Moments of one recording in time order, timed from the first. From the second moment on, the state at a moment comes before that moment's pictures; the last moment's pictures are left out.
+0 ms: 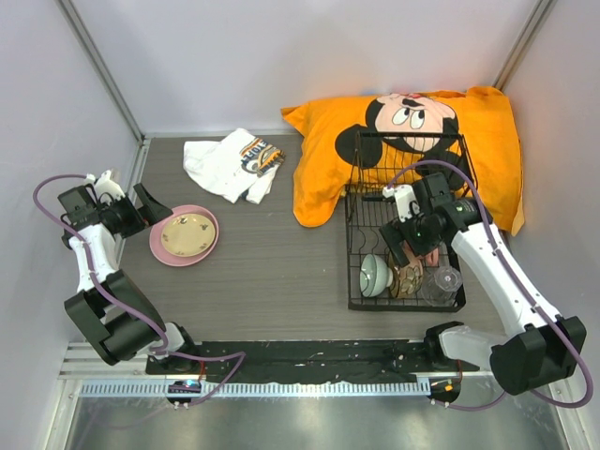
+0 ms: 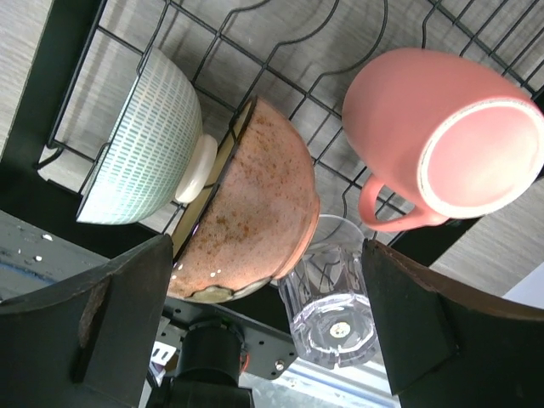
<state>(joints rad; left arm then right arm) 0.61 1.37 1.01 -0.51 0.75 0.03 0.26 1.18 1.11 -1.09 -0.05 -0.28</state>
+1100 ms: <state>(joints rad) 0.38 1.24 1.02 -0.72 1.01 0.28 0.25 1.01 1.15 -1.19 -0.18 -0.32</state>
